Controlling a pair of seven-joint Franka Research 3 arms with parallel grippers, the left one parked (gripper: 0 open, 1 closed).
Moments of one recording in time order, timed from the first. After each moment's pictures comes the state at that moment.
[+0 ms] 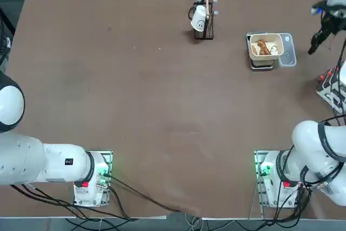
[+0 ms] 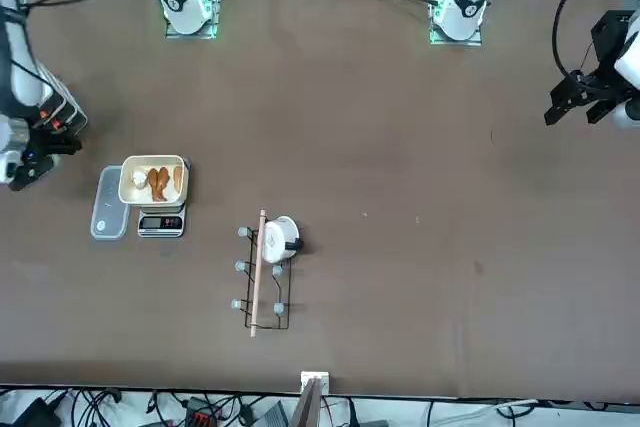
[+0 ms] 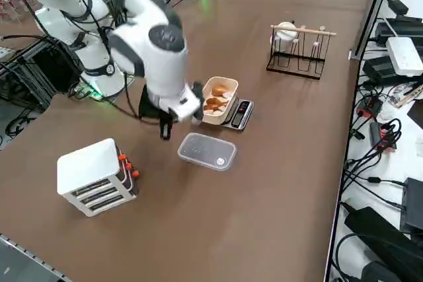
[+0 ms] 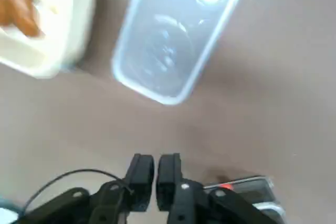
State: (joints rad) arm -0.96 0.40 0.65 -1.81 -0.29 1.82 -0.58
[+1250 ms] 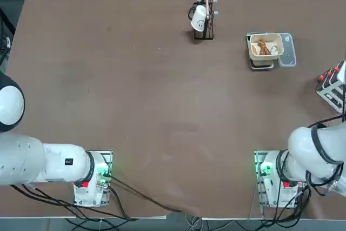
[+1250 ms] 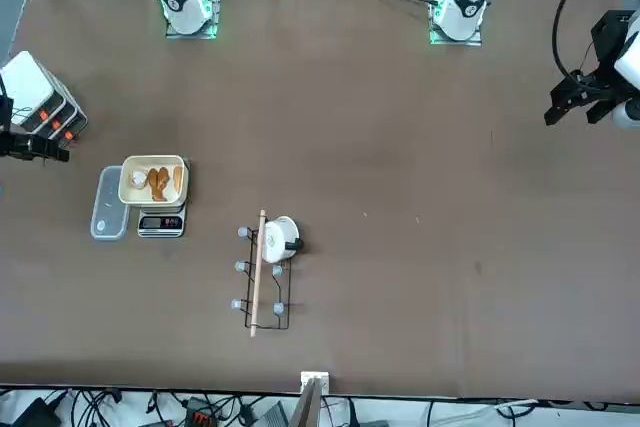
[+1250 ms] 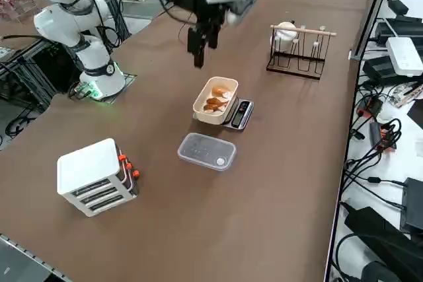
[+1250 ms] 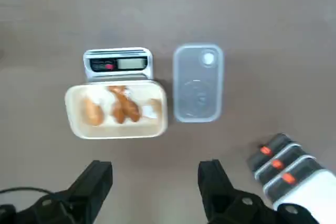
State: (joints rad) arm -0.49 0.31 0.43 -1.39 -0.12 1.51 -0.02
